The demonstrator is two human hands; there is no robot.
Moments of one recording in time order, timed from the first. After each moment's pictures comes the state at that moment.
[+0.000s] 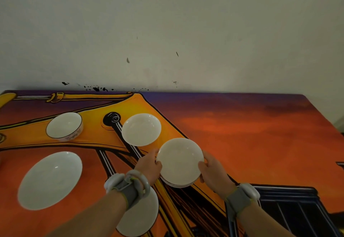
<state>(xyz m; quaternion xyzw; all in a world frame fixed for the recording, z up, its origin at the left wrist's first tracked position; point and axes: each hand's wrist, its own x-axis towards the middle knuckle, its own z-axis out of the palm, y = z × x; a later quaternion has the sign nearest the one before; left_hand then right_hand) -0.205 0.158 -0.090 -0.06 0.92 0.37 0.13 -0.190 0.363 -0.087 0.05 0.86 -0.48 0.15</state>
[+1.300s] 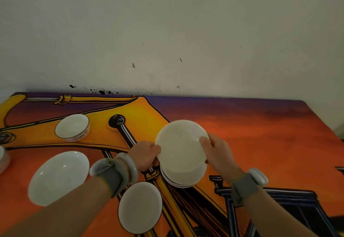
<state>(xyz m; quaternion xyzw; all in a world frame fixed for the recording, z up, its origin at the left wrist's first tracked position) -0.218 0.129 -0.023 -0.03 0.90 0.39 0.21 -0.206 0.353 -0.023 0.03 0.86 -0.51 0.05</state>
